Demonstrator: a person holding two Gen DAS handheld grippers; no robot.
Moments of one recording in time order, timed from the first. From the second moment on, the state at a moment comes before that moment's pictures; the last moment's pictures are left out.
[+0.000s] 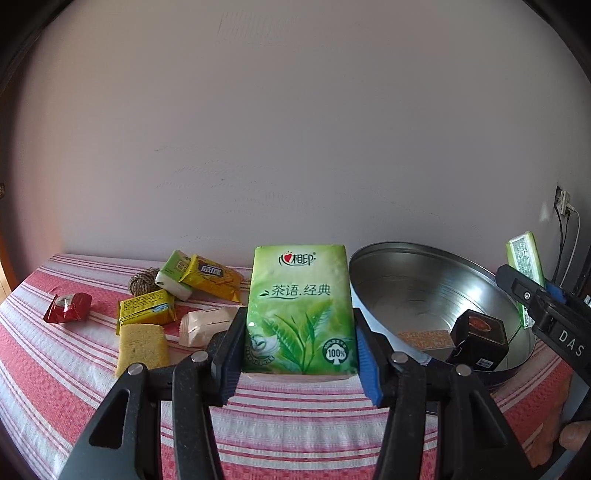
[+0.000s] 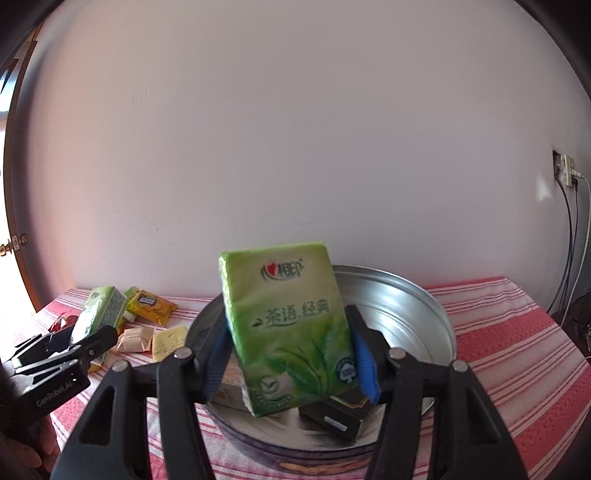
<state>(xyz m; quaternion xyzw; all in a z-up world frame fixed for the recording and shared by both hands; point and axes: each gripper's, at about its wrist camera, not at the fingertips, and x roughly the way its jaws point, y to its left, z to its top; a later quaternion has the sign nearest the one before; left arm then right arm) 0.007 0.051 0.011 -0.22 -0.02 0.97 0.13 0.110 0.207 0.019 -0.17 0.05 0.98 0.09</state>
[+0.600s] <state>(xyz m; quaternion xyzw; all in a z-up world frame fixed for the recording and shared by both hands) 0.007 0.134 0.018 -0.23 0.01 0.96 0.17 0.115 0.257 0.021 -0.18 0.05 0.97 0.14</state>
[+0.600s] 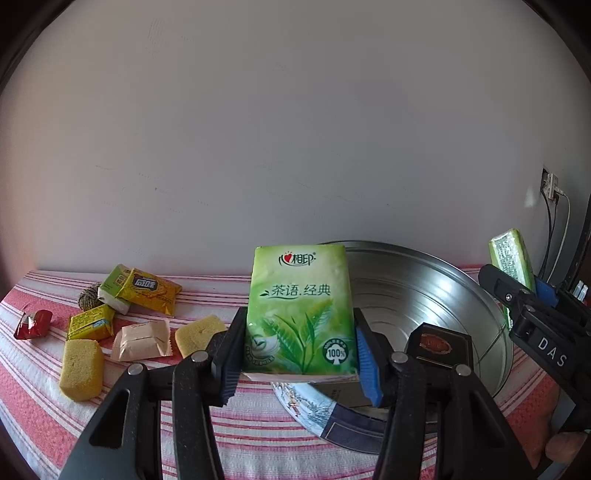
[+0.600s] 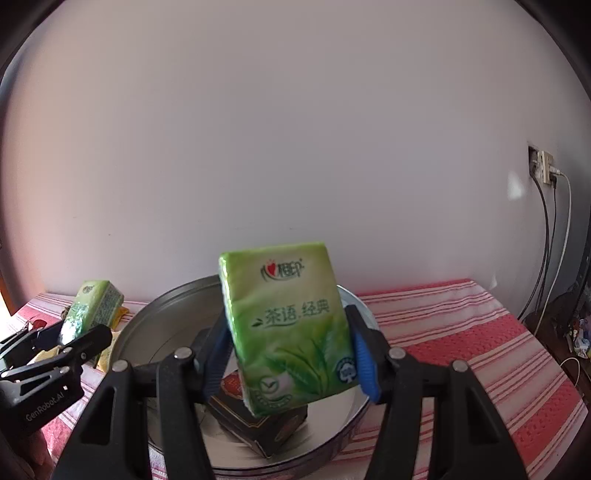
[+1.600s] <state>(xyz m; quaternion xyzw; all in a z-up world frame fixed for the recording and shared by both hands) -0.008 0.164 0.010 -0.26 0.05 0.95 0.17 0.082 0.302 -0.014 -0.24 0.08 0.95 0.16</state>
